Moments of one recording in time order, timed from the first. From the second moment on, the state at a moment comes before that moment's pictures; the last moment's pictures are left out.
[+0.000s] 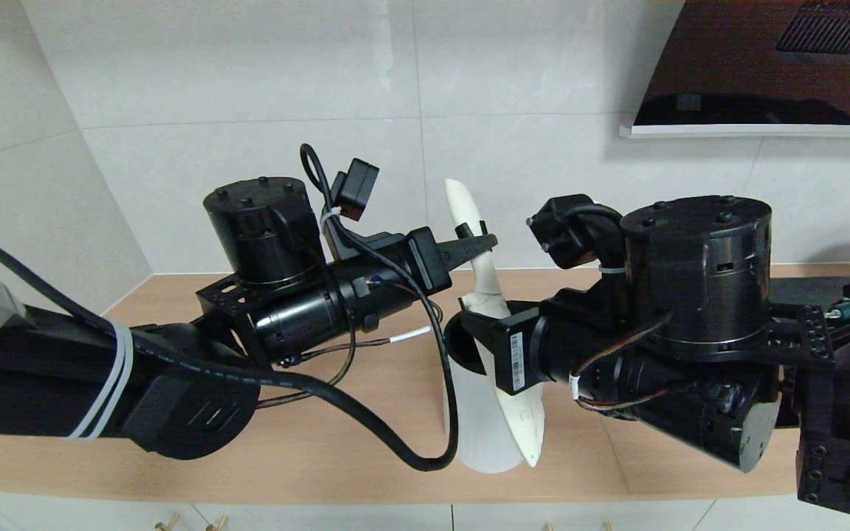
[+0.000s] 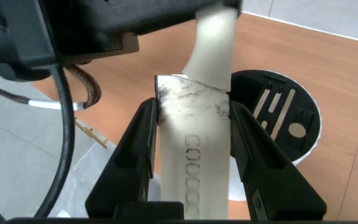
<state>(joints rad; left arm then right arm) -0.59 1.86 -0.96 -0.96 -0.40 -0.70 0.94 1.69 -1.02 -0.44 -0.31 0.19</state>
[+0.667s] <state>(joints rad) -0.59 1.84 -0.97 -0.96 -0.38 -0.71 0.94 1.69 -1.02 -0.44 -0.33 0.19</state>
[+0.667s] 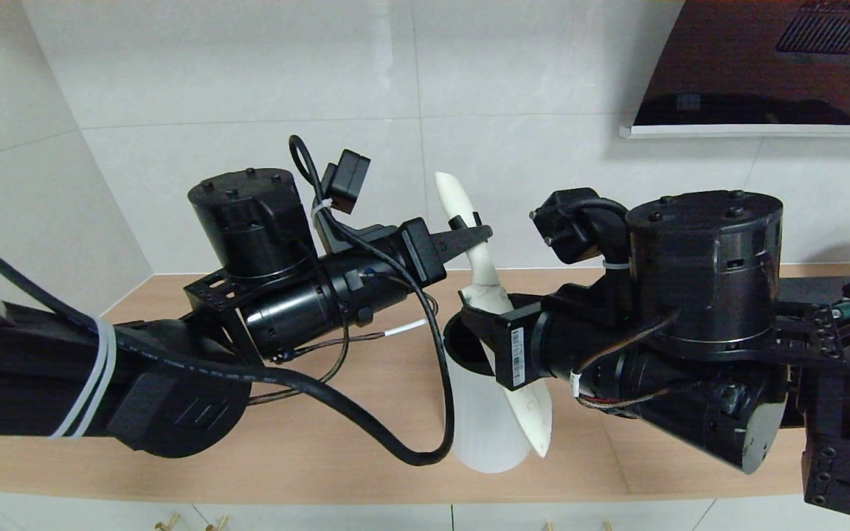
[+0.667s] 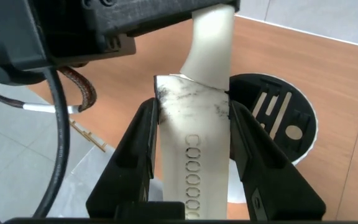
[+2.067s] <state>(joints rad) -0.52 1.67 -0.99 -0.89 -0.30 -0.32 0.77 1.45 -1.01 -0.38 -0.34 0.13</state>
